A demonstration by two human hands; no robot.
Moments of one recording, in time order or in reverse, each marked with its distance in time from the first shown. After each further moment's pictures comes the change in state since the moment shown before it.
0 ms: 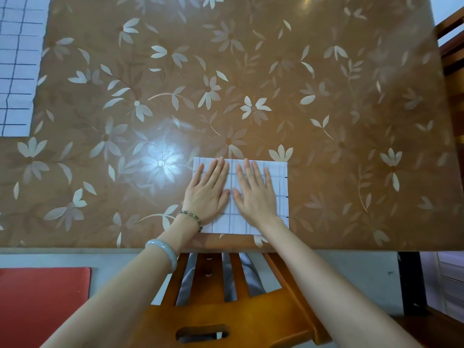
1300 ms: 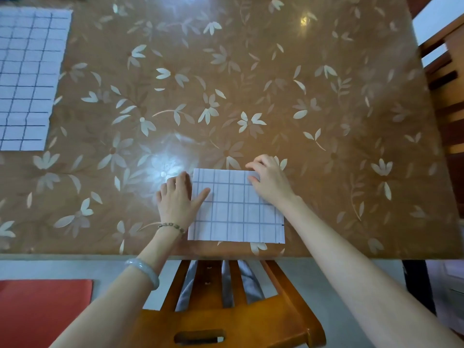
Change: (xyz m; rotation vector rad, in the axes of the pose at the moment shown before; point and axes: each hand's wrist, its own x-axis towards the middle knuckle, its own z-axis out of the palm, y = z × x) left_hand -0.022 -0.018 -0.040 -0.324 0.175 -0.575; right_hand 0.040 0.042 -0.066 0.343 0.061 -0.002
